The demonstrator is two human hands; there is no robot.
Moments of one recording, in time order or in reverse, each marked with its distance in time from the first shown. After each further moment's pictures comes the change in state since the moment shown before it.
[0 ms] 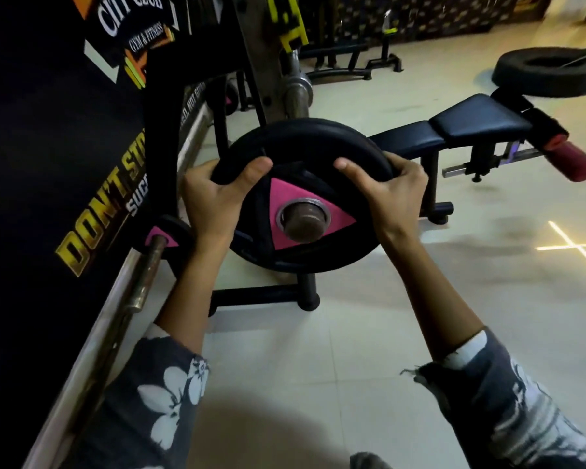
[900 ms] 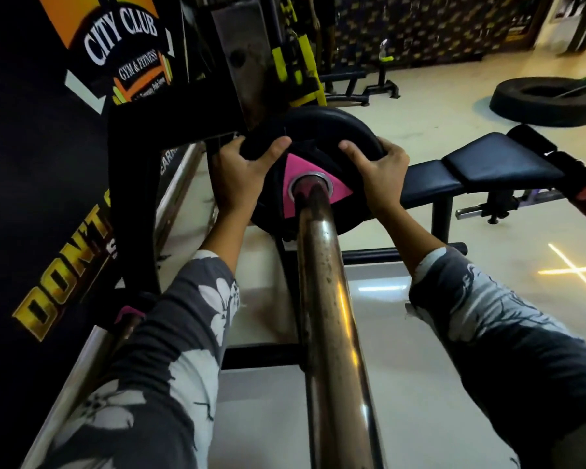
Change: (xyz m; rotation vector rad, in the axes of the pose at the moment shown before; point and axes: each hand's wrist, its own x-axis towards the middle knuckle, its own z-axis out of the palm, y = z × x) left_hand 0.236 -0.155 0.134 0.153 0.041 0.029; right_hand 0.257 0.123 0.129 -0.048 0.020 -0.053
